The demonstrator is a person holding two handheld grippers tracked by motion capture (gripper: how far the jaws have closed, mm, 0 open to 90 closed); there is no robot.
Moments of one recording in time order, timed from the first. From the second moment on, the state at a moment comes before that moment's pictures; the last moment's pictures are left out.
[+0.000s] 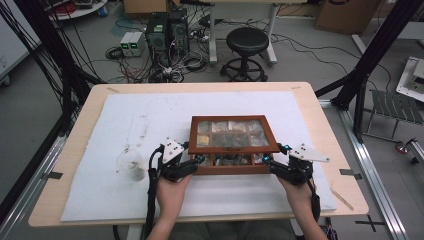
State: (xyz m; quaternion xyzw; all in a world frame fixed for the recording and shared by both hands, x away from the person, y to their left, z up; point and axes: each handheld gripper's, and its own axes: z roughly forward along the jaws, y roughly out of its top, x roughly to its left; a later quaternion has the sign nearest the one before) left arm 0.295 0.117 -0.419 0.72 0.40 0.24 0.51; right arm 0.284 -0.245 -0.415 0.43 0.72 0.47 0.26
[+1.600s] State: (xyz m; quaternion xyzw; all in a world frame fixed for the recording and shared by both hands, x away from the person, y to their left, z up) left arm 0.271 0.110 -0.440 0.75 0.41 0.23 0.46; right arm 0.269 -0.251 -0.446 0.43 0.74 0.45 0.24
